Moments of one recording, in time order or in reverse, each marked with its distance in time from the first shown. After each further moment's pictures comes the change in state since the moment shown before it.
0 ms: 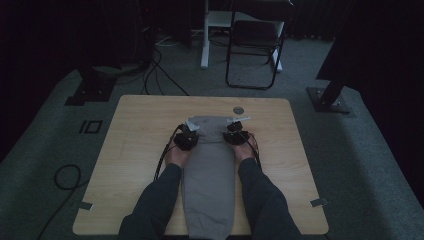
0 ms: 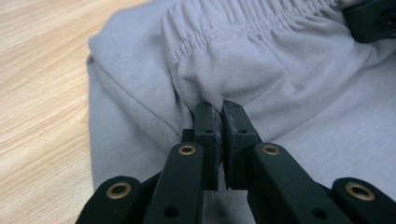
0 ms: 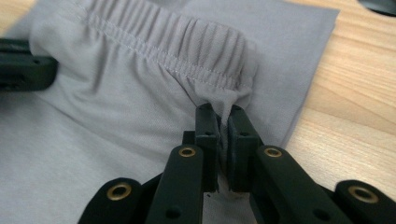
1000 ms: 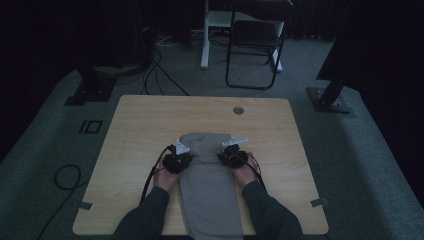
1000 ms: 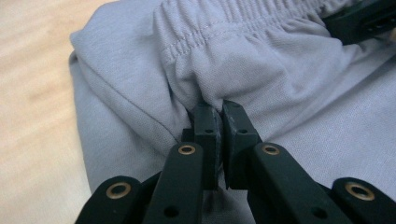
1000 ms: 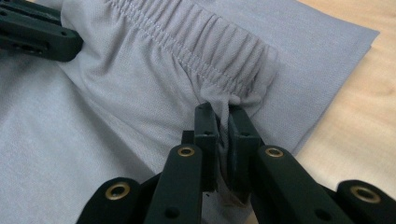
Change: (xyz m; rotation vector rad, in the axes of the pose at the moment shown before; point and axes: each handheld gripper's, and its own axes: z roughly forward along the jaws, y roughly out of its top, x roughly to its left) left arm -0.013 -0.054 -0.047 0.005 -0.098 0.038; right arm 0.044 -0.057 -0.037 0.006 0.097 -0.152
